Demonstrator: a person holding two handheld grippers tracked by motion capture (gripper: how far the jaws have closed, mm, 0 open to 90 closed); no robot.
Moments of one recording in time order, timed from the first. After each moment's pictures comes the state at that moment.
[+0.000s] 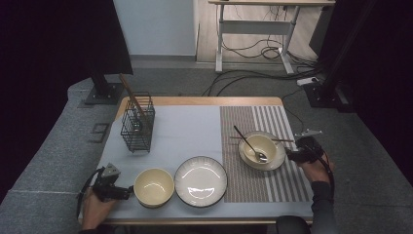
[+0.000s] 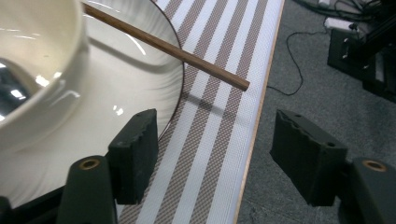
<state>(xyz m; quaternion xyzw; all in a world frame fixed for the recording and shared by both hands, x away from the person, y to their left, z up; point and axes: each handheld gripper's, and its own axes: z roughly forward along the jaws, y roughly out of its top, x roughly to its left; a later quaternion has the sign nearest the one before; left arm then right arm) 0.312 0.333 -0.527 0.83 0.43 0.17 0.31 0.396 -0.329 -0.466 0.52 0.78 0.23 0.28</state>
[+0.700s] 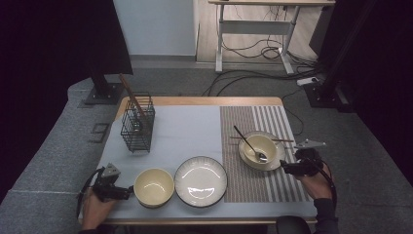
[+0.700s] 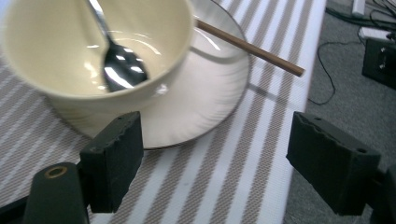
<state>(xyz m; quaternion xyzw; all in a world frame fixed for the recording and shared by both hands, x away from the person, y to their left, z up) 0.312 0.333 -0.527 0.83 0.43 0.17 0.31 0.346 -0.308 -0.453 0.49 0.78 0.28 0.25</state>
